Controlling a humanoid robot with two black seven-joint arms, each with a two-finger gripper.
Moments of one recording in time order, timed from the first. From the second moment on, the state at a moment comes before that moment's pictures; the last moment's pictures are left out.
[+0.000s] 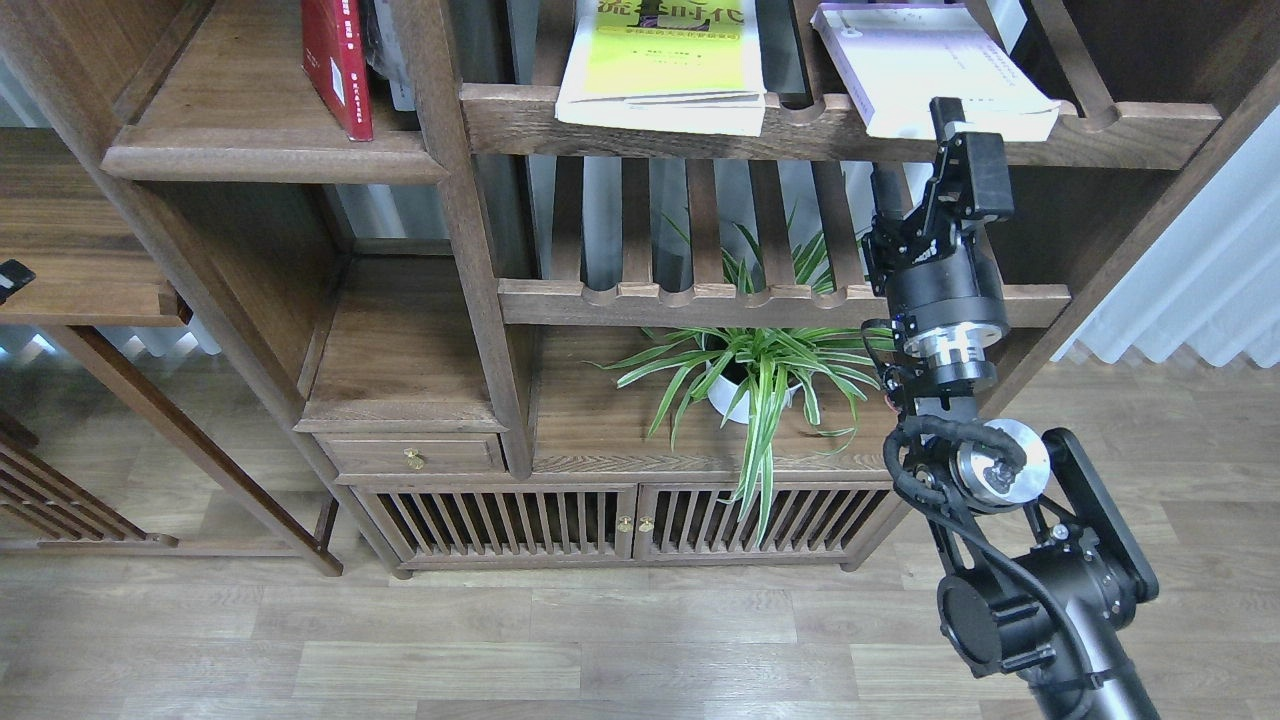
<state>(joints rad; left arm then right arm) -0.43 0.75 -1.05 -0.65 -0.27 -0.49 0.29 0.24 0.01 1.37 1.49 0.29 0.16 0.21</state>
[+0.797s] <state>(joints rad) -0.43 0.76 -1.06 -0.65 -0.27 -0.49 0.29 0.28 0.01 1.39 1.46 0.29 0.16 0.21</state>
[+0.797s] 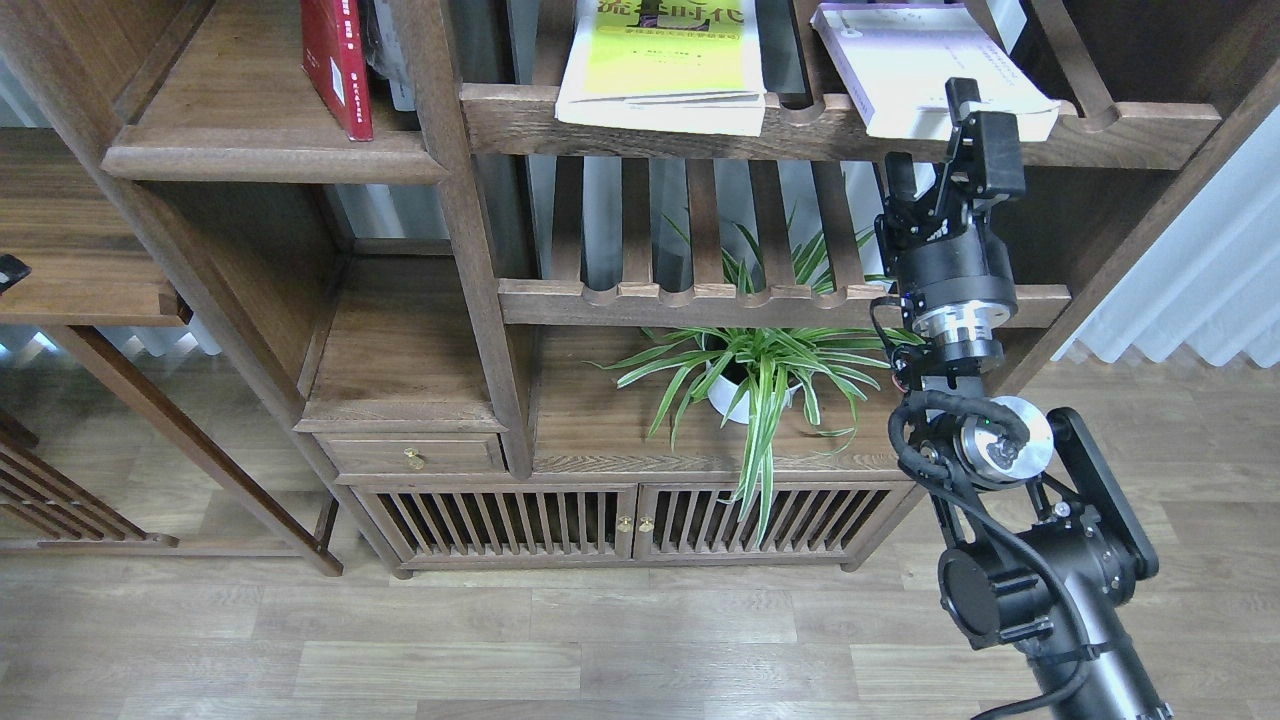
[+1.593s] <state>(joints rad) -0.43 0.76 -1.06 -0.65 -0.27 -0.49 0.29 0.31 -0.02 1.39 1.45 0.29 0.16 0.21</state>
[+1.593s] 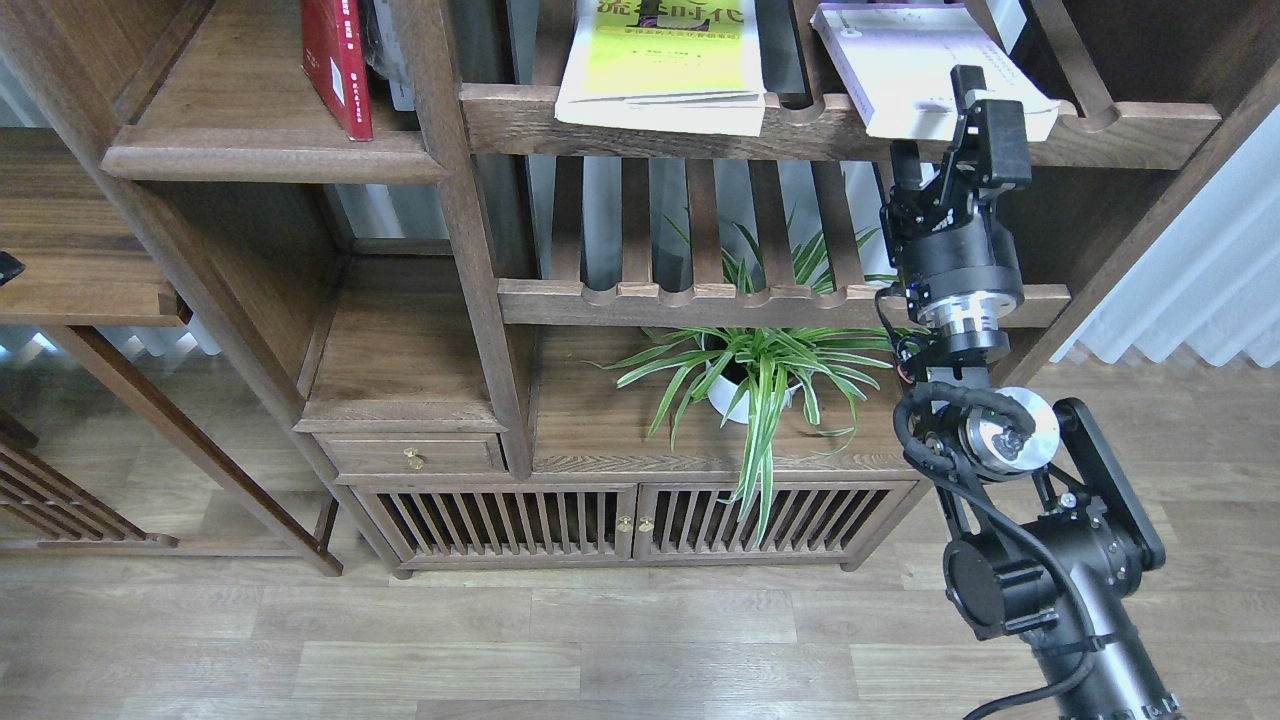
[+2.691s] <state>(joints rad) -0.43 0.76 -1.06 -0.65 -0.27 -0.49 0.29 0.35 -0.03 1.42 1.38 0.28 0.16 0.22</state>
